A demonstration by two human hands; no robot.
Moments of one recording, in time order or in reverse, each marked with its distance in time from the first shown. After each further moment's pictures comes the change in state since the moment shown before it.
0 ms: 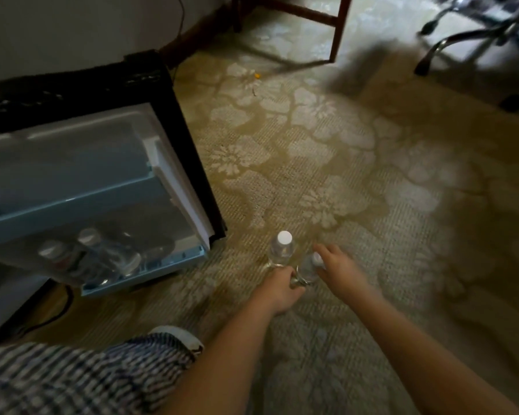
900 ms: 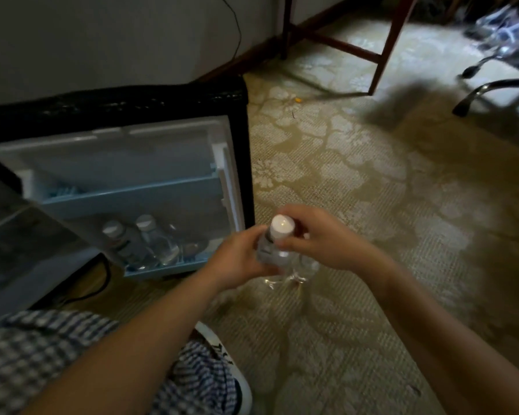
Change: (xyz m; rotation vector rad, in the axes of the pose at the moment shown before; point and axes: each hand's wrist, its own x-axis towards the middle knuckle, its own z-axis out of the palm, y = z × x) left_hand -0.078 -0.034 -0.119 -0.118 0.341 0.319; right_hand -0.029 -0.157 -0.139 0.398 -0.081 -0.608
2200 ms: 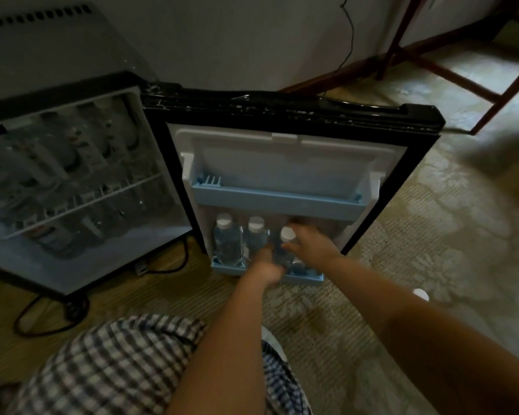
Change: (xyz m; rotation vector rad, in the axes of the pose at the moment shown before) left_hand -0.022 -0.145 -0.071 -0.329 0.152 -0.644; right_hand 0.175 -0.036 0.171 -0.407 -0.188 0.190
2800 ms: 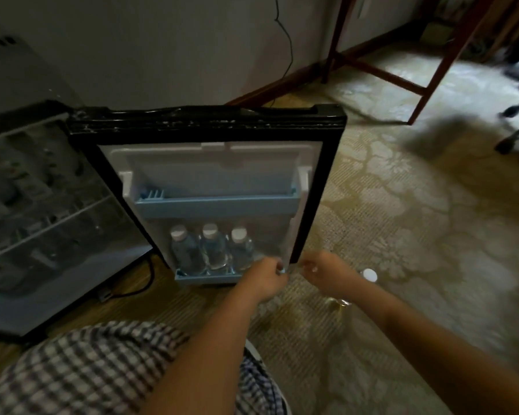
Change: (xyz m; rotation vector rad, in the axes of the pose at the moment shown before) left_hand -0.040 0.041 0.050 0.361 -0.107 0.222; right_hand -0.095 0.089 -0.012 0.080 -0.011 0.113
